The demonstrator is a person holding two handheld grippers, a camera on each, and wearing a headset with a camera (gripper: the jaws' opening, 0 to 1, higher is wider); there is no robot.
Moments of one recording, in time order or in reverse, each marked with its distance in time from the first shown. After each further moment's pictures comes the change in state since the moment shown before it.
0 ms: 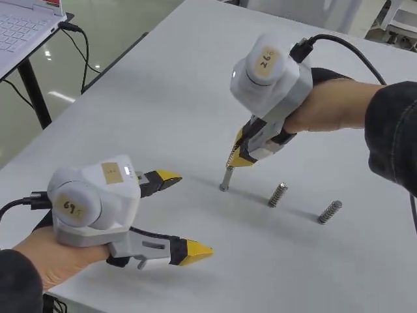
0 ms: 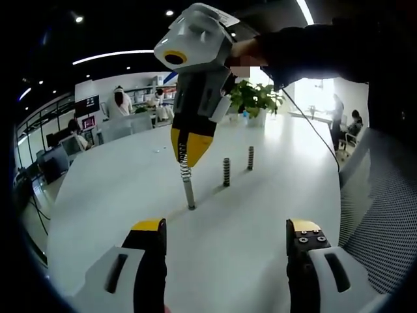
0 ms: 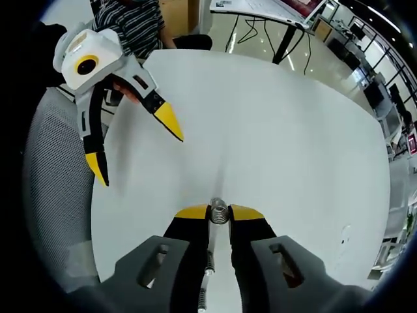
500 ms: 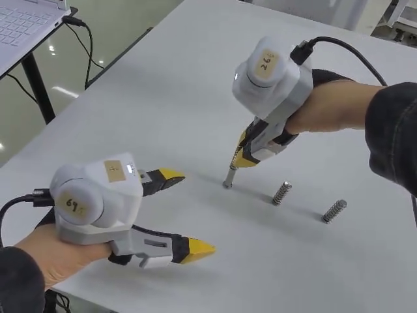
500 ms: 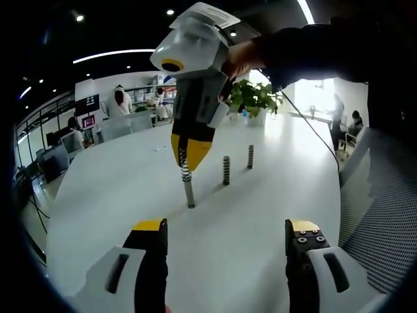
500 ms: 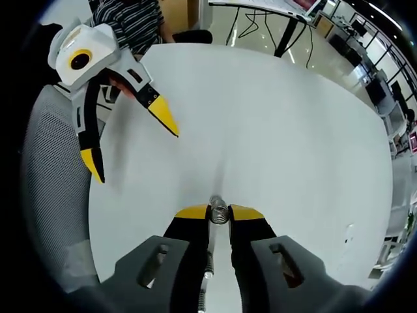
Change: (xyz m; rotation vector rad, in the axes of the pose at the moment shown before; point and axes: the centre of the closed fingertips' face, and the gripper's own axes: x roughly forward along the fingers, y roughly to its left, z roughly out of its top) left arm 0.001 0.000 -0.003 -0.004 0.003 -0.002; right arm 0.013 -0.003 -0.009 0.004 0.029 0.013
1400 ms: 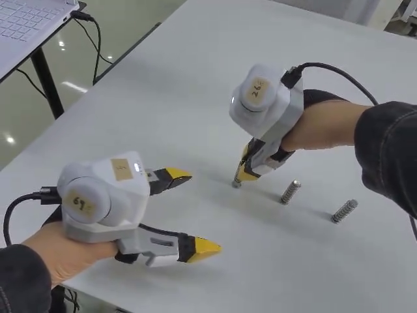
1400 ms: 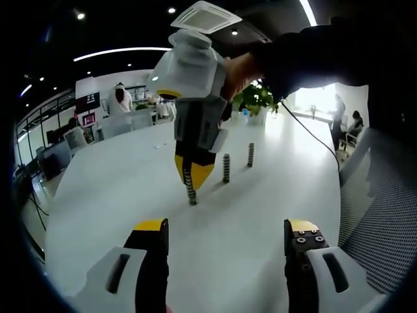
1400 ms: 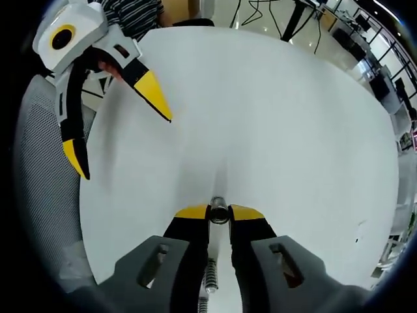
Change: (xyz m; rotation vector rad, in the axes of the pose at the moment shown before) left arm 0.002 -0.001 -0.003 -0.010 0.011 0.000; right arm 0.035 -0.002 -0.015 0.013 0.049 0.022
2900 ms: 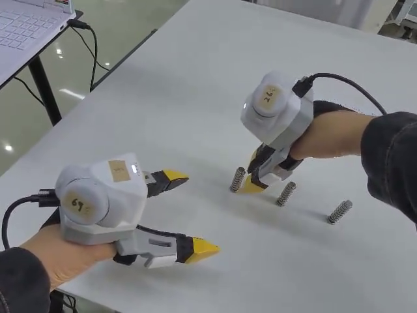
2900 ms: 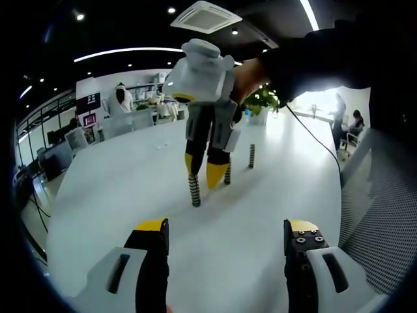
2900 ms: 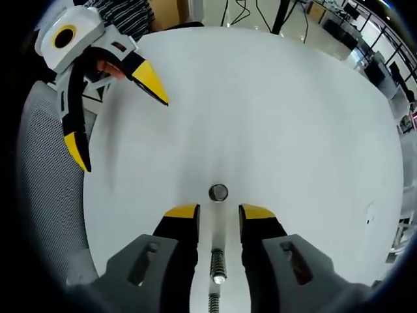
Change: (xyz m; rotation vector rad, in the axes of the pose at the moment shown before) left arm 0.001 0.002 0.006 0.005 0.003 0.008; right arm -0.009 0.002 -0.022 0.099 -0.040 0.005
